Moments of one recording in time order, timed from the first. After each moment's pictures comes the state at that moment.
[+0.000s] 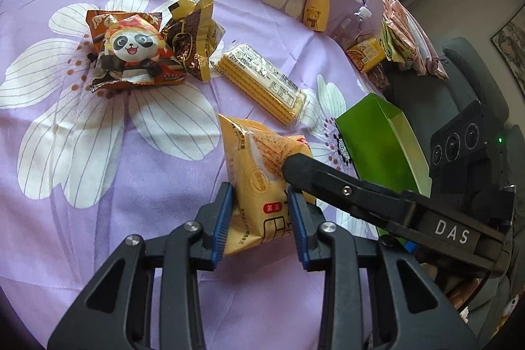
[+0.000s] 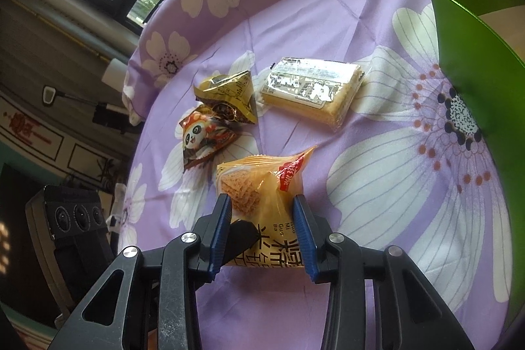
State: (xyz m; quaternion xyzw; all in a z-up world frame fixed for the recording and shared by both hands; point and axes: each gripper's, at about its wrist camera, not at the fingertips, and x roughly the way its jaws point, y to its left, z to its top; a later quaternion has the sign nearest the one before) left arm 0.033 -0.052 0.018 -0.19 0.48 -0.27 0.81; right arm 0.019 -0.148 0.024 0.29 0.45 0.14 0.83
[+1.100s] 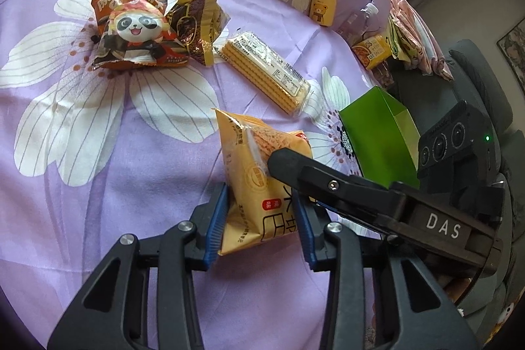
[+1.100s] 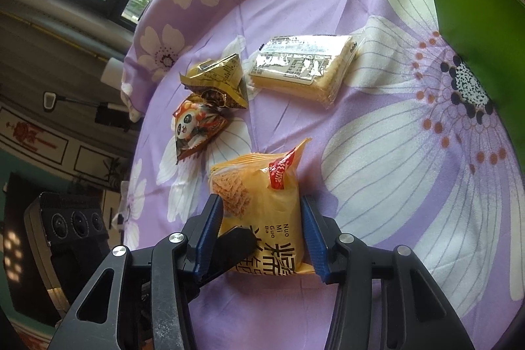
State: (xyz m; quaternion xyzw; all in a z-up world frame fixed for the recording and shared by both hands) left arm 0.024 -0.058 0.018 -0.19 0.49 -0.26 0.81; right arm 0.018 -0.152 0.006 0.32 0.47 0.14 0.81
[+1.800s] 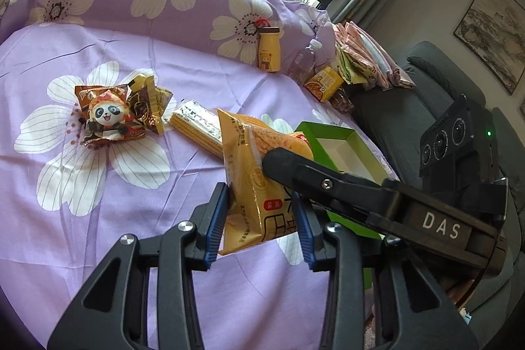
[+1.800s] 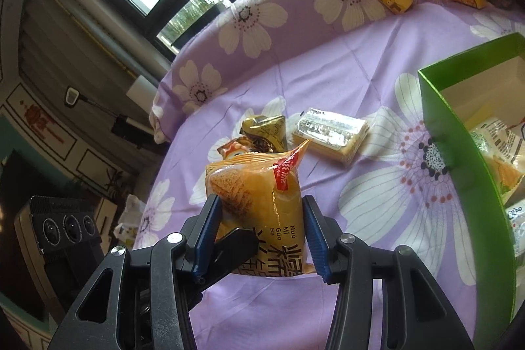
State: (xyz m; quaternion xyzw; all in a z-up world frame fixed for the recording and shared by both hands) left arm -0.019 -0.072 0.084 -0.17 0.36 -0.30 0.86; right arm -0.034 -0.158 0.087 0.27 0.36 0.14 0.88
